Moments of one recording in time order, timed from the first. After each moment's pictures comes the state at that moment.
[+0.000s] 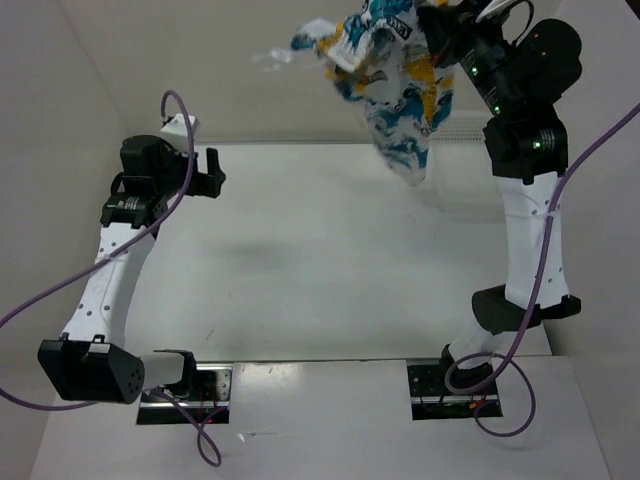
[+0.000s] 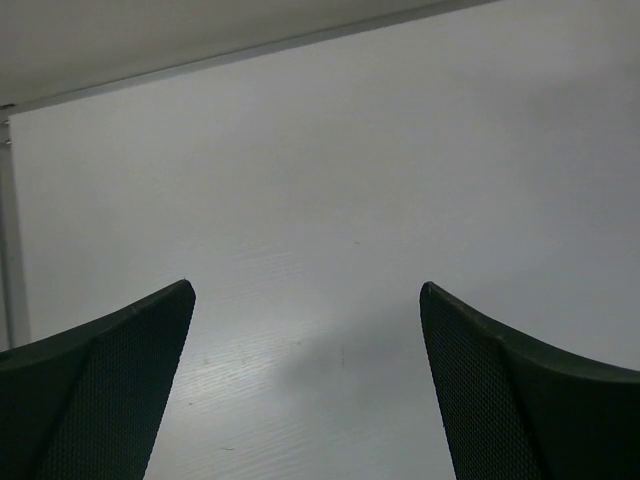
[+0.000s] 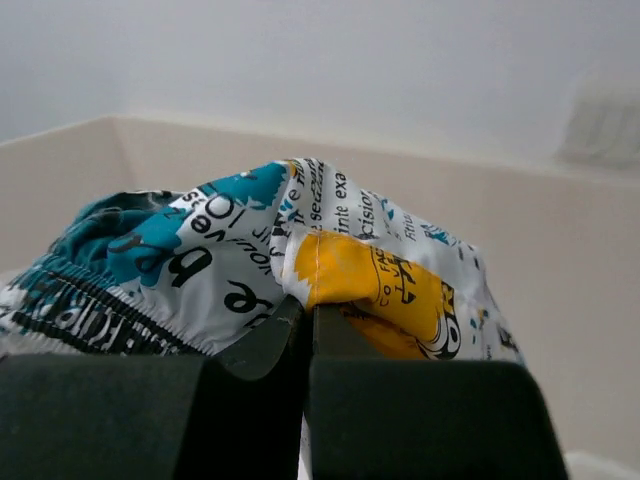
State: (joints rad) left arm -0.04 1.27 1.31 -0.45 0.23 0.07; right arm 0.26 1.69 2.50 -0.43 -0.19 0.08
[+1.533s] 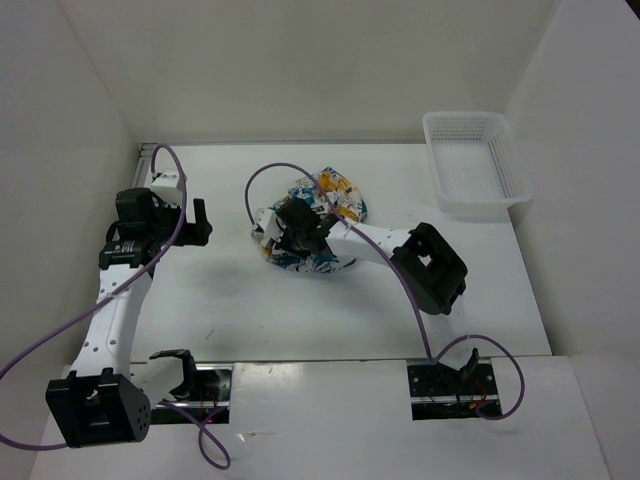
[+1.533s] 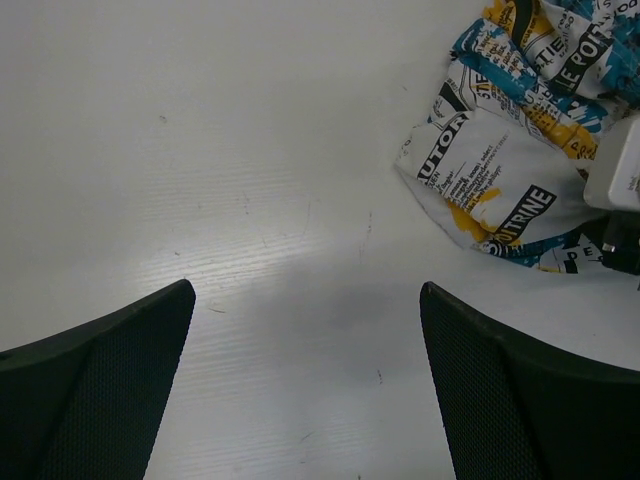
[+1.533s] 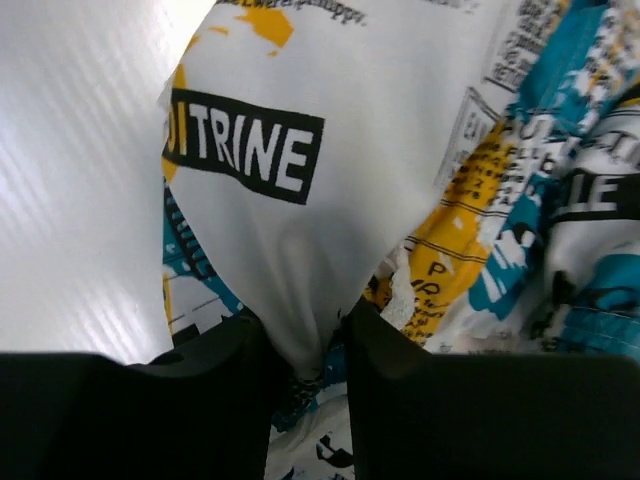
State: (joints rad) left arm 0.13 1.04 0.92 -0.48 0.25 0.07; right arm 0.85 2.03 1.44 -0.30 0.01 -0.45
